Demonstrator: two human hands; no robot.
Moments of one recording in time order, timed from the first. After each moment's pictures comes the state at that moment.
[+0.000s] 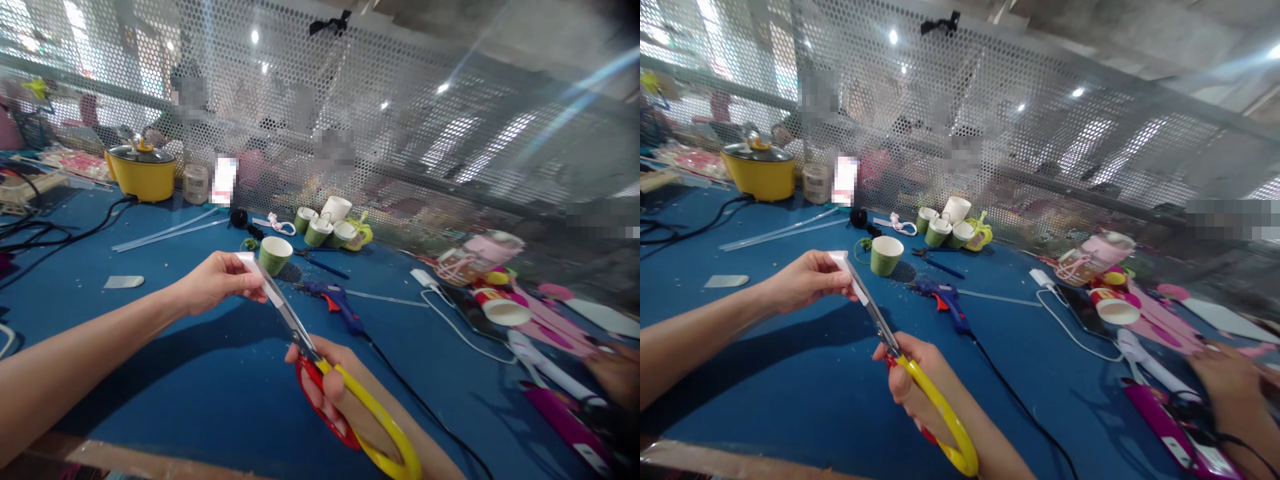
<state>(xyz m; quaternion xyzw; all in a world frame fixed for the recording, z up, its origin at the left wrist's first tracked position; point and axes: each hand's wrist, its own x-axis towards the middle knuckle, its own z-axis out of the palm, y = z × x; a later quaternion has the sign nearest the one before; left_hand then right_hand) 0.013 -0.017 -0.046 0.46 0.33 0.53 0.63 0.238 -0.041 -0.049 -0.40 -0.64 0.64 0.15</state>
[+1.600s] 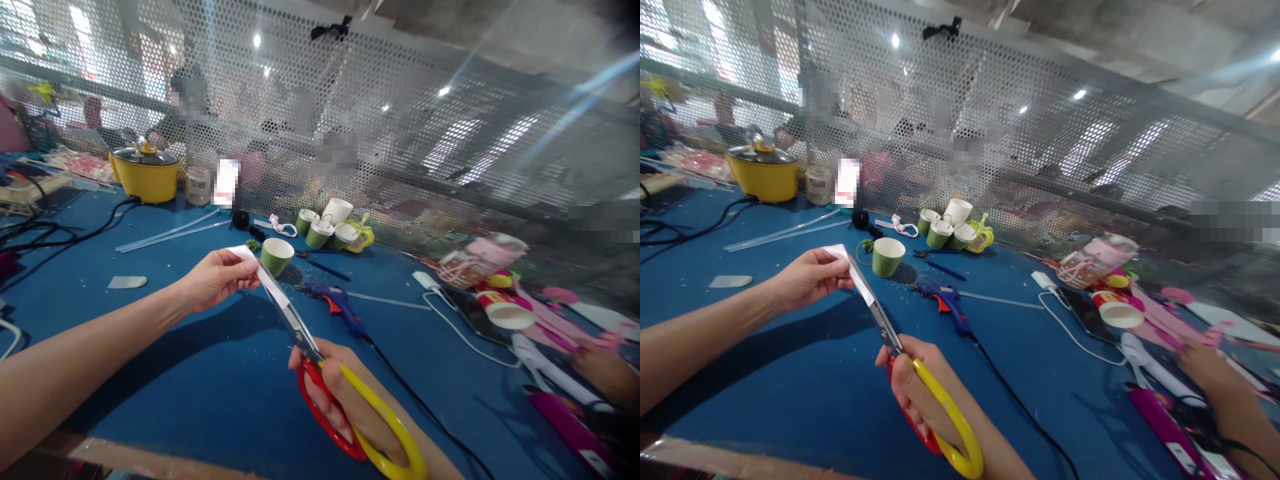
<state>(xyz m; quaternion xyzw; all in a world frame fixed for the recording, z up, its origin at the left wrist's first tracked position) 0.011 -0.010 -0.056 0.38 0.29 0.60 0.64 0.235 -0.047 -0.046 -0.41 -0.62 0.64 0.17</state>
